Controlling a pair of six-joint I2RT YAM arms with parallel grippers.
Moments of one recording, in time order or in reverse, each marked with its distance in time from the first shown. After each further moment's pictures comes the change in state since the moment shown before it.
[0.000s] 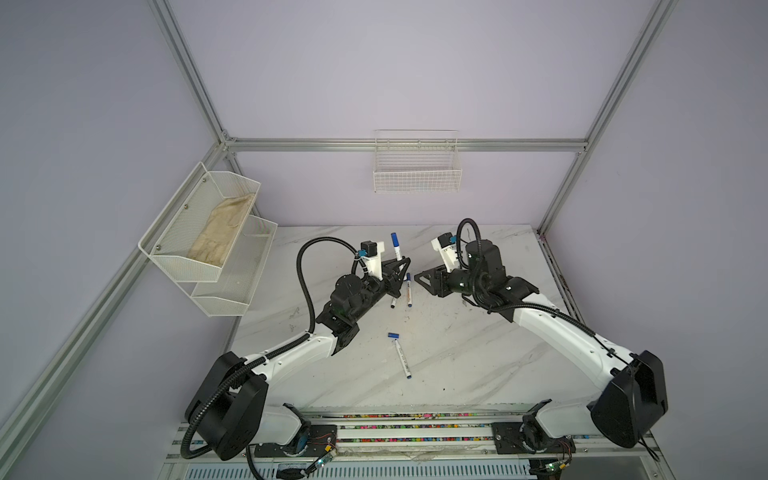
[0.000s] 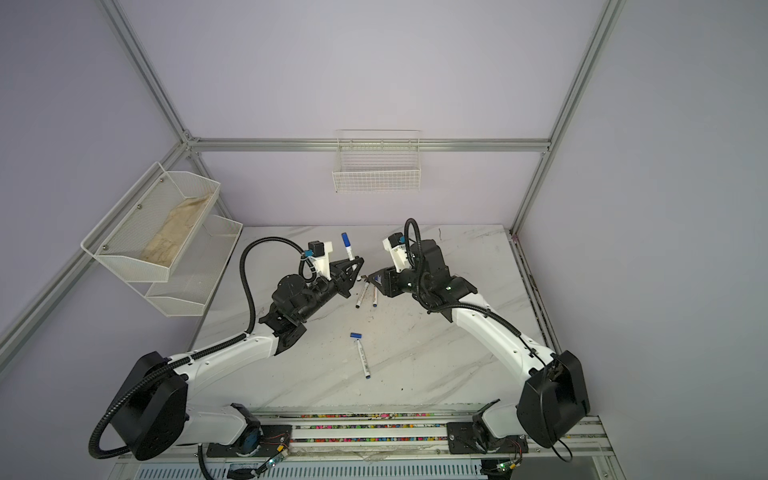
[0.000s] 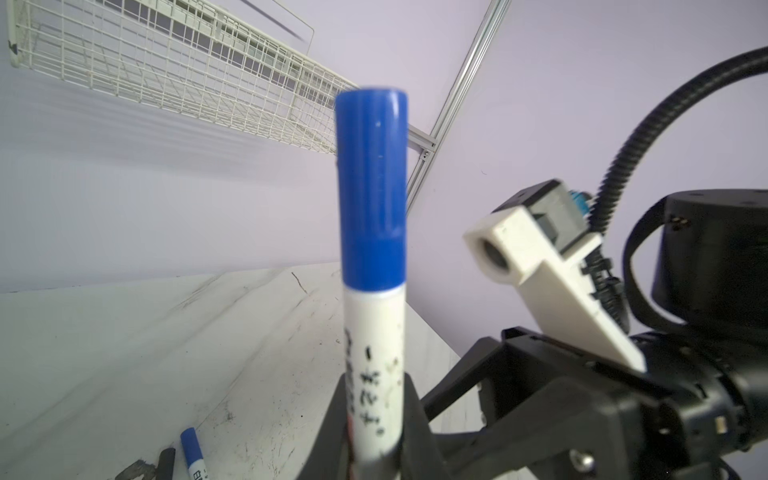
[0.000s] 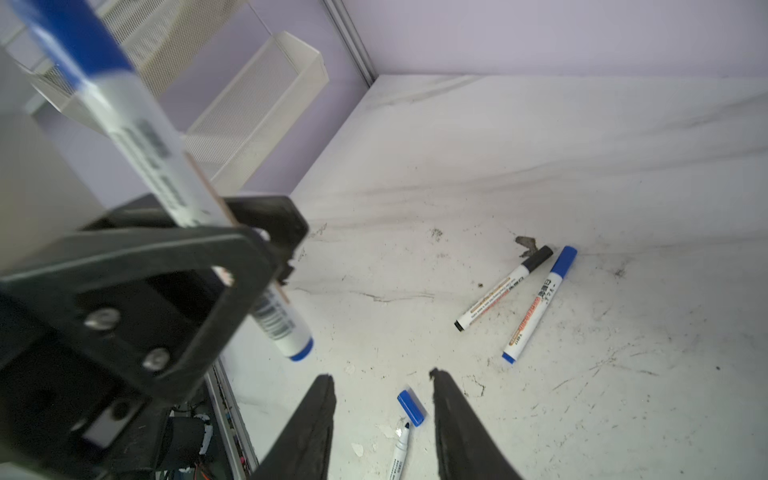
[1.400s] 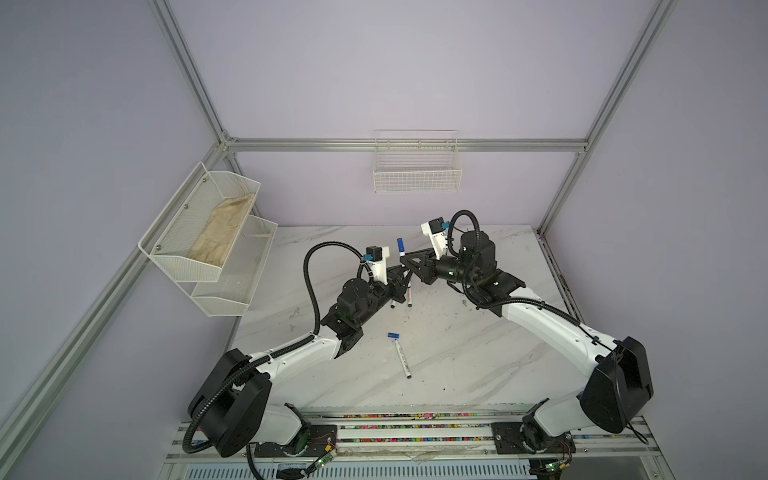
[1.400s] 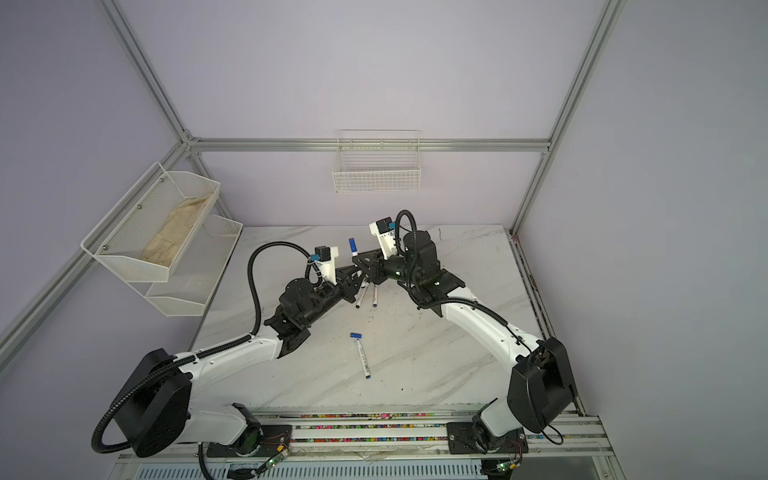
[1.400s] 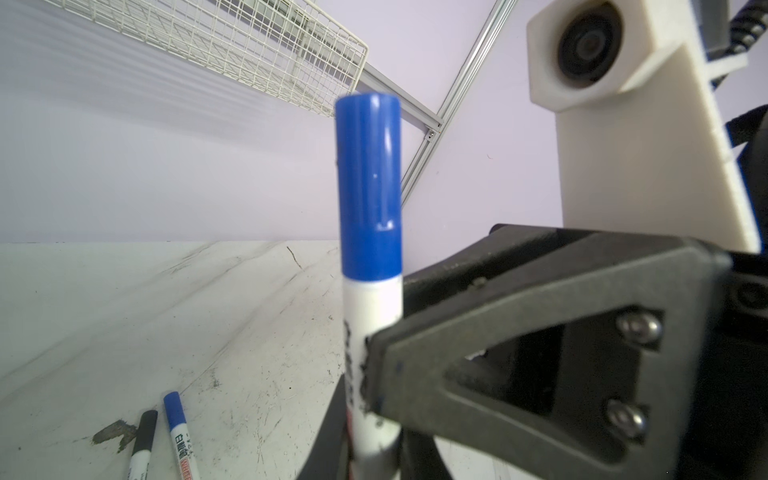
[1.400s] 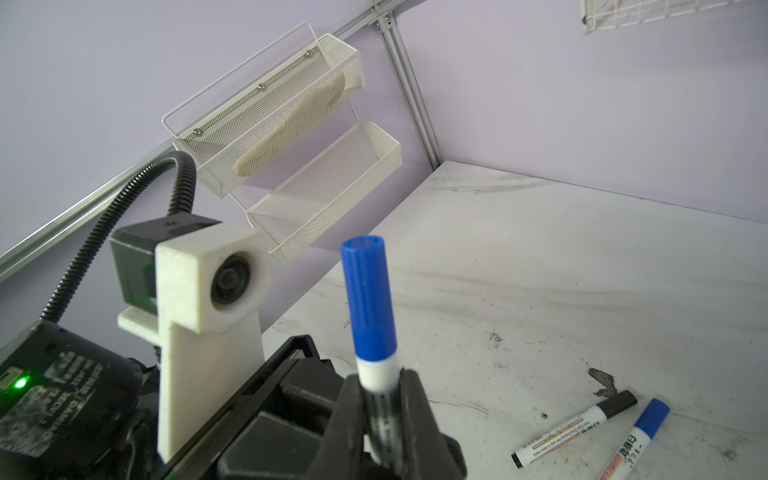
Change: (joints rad) left arm -0.049 0.018 -0.006 -0.022 -0.035 -0.042; right arm 0.048 0.132 0.067 0.277 -0.100 0.047
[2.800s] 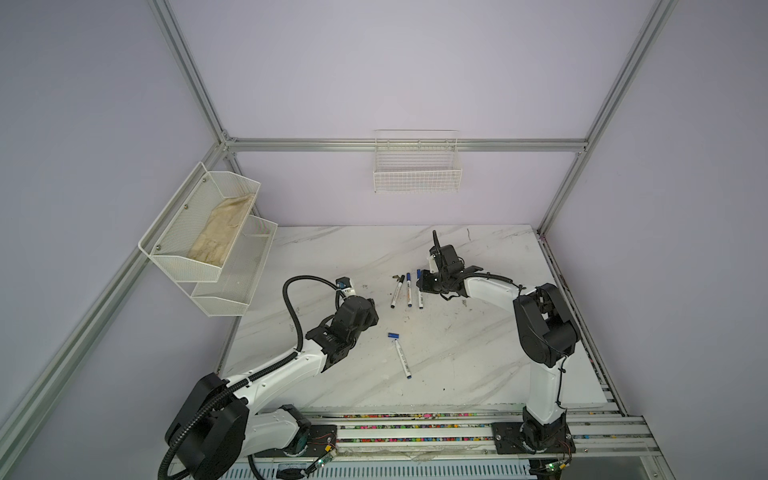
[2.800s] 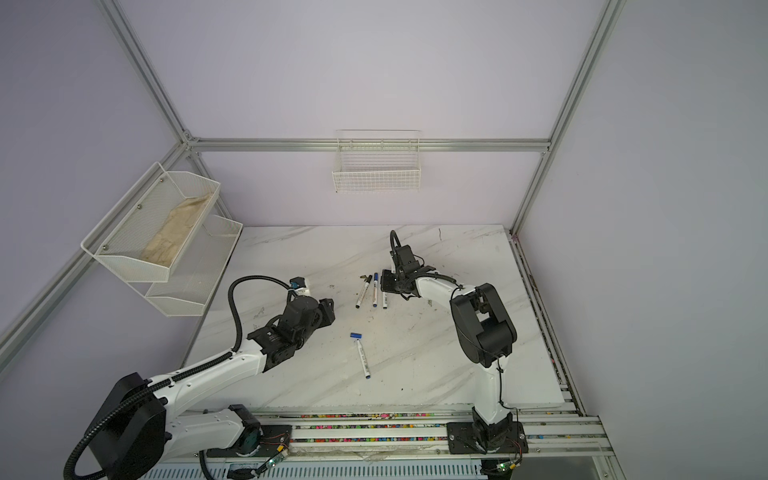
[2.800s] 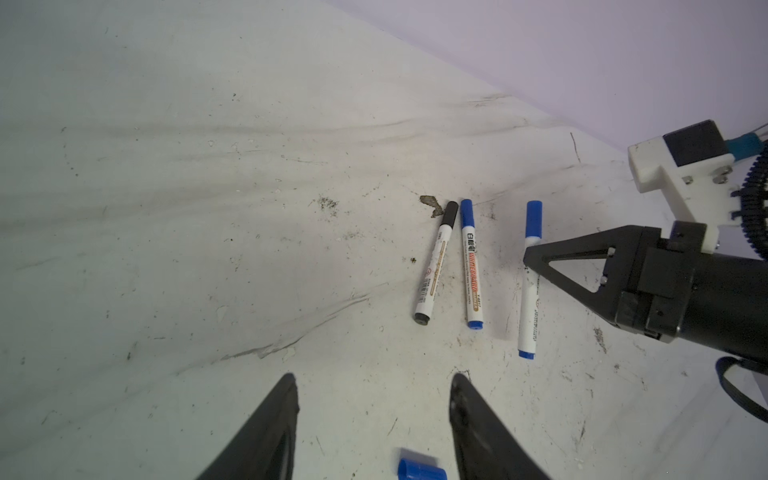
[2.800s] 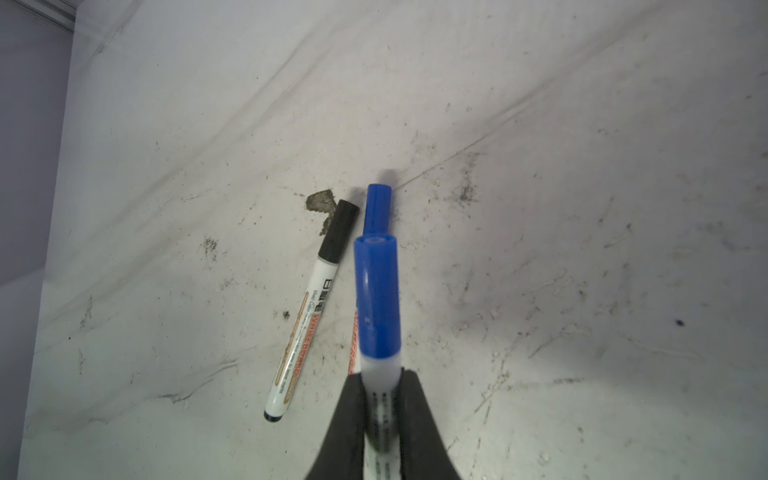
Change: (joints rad) left arm 0.021 -0.161 -0.120 -0.723 -0.494 -0.247; right arm -0.110 0.519 0.154 -0.299 0.336 0.173
